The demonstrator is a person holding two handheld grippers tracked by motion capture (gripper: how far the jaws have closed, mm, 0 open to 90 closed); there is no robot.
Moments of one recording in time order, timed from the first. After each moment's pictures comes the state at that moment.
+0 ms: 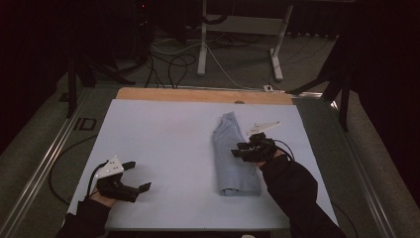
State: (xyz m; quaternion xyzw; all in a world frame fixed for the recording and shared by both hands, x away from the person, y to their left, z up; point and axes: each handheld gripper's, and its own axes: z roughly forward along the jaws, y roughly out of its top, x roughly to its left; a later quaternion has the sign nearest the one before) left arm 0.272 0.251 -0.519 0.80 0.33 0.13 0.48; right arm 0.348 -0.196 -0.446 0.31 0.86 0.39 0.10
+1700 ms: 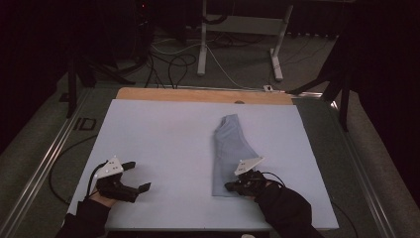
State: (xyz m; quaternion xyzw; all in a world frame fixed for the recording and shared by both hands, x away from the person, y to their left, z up) left arm 0.271 0.252 -0.519 0.80 0.33 0.13 0.49; right arm 0.297 -0.181 -0.519 0.23 0.90 0.36 0.03
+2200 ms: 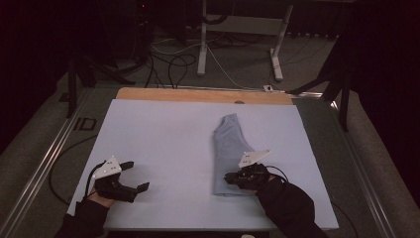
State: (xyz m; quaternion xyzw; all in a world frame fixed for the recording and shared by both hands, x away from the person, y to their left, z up) left arm 0.270 0.255 -0.517 0.80 0.33 0.14 0.49; right arm 0.303 -0.185 -0.490 0.23 0.89 0.40 0.05
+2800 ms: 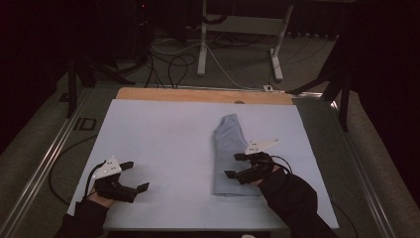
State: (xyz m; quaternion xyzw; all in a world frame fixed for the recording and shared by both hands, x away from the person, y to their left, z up) left arm 0.271 0.256 -0.517 0.80 0.33 0.14 0.49; right arm 0.323 -0.197 -0.473 0.25 0.86 0.44 0.06
